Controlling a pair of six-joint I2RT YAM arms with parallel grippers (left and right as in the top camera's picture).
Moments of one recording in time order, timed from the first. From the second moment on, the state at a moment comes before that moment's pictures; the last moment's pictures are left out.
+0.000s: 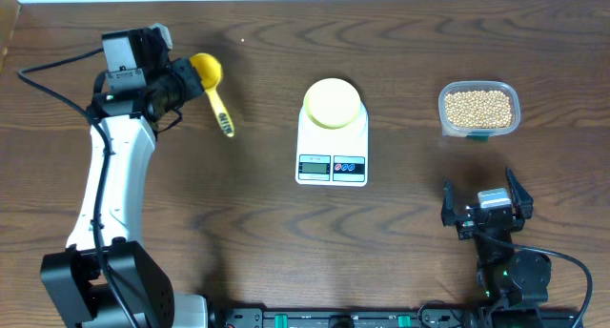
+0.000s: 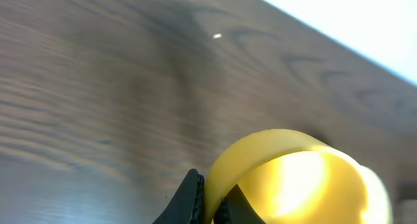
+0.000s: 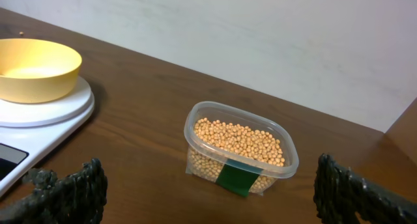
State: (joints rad) left arm 0.14 1.60 1.30 -0.52 0.32 -0.35; right arm 0.07 0.01 0.01 -0.07 -0.03 -0.27
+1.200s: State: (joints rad) left arm 0.13 1.60 1.30 -0.44 0.42 -0.86; right arm 0.07 0.01 0.01 -0.01 -0.02 -0.31
